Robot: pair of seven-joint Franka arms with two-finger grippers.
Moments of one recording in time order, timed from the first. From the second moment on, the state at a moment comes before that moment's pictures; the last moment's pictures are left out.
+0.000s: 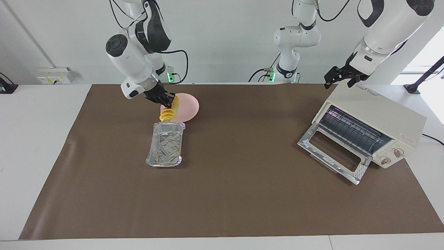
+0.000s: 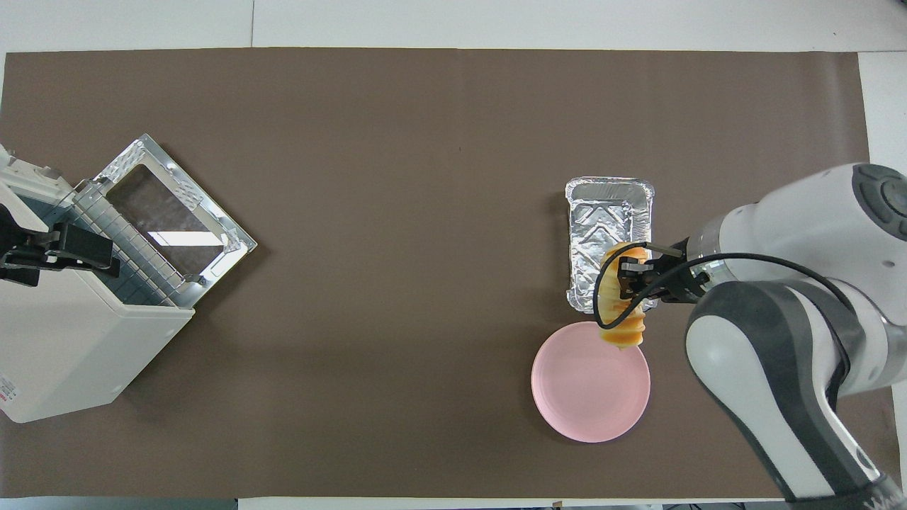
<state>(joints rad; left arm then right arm) -0.05 -0.07 -0.01 -1.66 -0.04 1.42 -0.07 0.18 -0.04 0.01 -2.03 0.27 1.89 0.36</state>
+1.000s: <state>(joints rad) -0.05 -0.07 -0.01 -1.66 -0.04 1.42 -0.07 0.18 0.25 0.01 -1.96 0.26 2.12 0.25</state>
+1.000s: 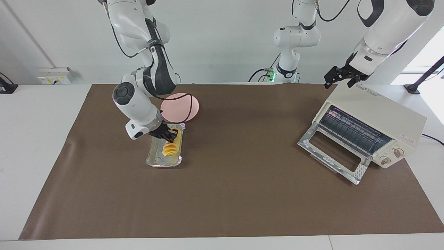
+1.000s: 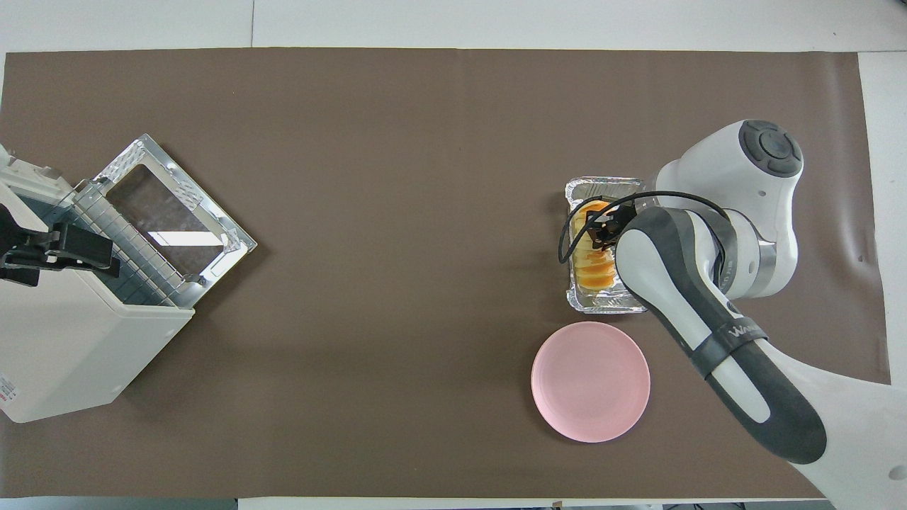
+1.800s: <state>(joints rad) -0.05 -0.07 -0.01 -1.66 -0.04 1.42 -0.07 0.16 0.21 0.00 -1.93 0.12 2.06 0.18</state>
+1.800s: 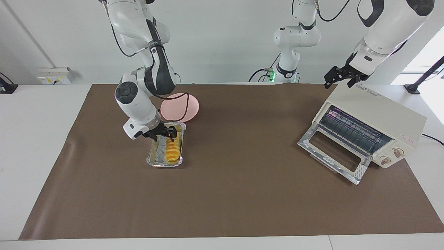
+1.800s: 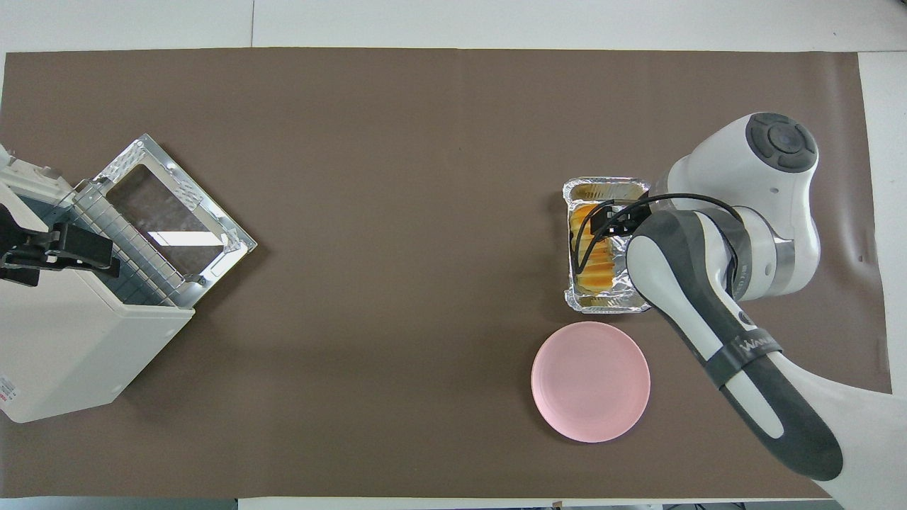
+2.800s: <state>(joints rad) -0.05 -0.07 -0.01 -1.66 -0.04 1.42 -0.07 0.04 0.08 0.01 -1.96 0.08 2.02 0.08</state>
